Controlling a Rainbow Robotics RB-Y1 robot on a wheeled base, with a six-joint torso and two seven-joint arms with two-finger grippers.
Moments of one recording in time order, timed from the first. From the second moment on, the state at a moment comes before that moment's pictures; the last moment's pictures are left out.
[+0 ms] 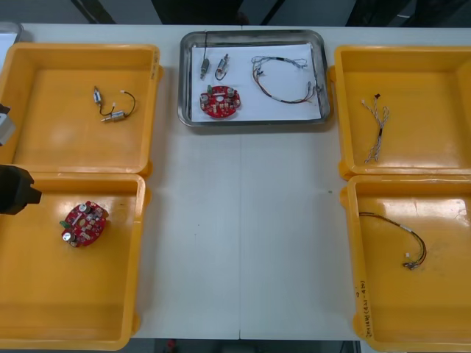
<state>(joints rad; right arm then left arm) -0.13 -0.70 -0.51 -2.11 -0.84 1.92 1.60 -0.14 0.75 0.31 -2.27 0.82 1.91 -1.32</state>
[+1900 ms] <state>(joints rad) -0.10 -0.70 -0.54 -2.18 -0.81 1.92 1.48 -0.14 0.75 0.31 -2.27 0.82 1.91 -1.32</state>
